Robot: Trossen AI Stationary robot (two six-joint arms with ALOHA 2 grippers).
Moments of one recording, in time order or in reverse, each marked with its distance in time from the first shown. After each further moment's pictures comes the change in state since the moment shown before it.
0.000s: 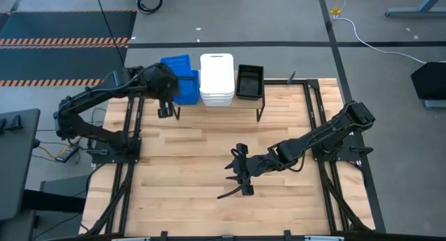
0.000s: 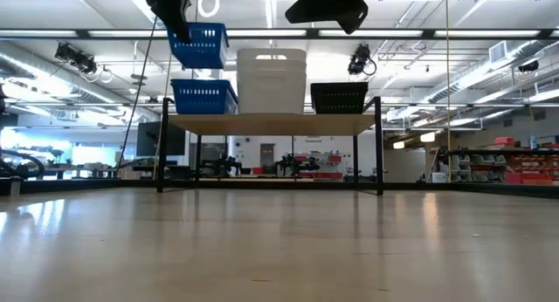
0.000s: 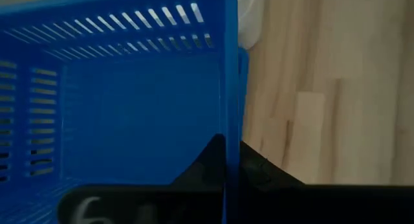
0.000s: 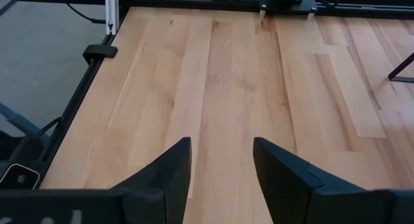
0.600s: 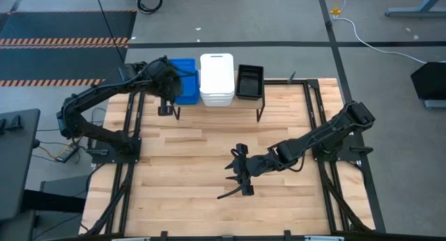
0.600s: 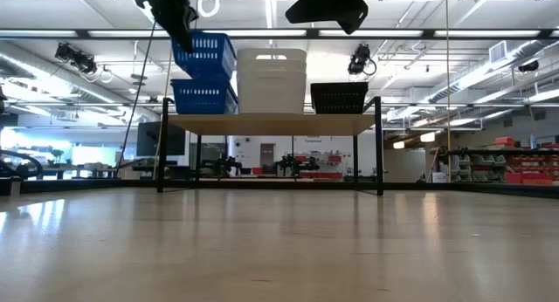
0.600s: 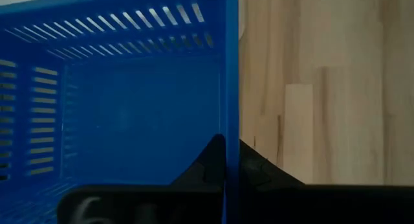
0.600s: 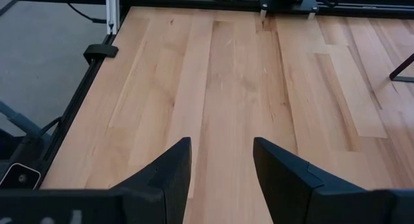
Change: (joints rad) left arm 0.091 0.039 0.000 0.007 0.138 0.141; right arm 0.000 0.000 0.000 -0.001 -0.003 0.000
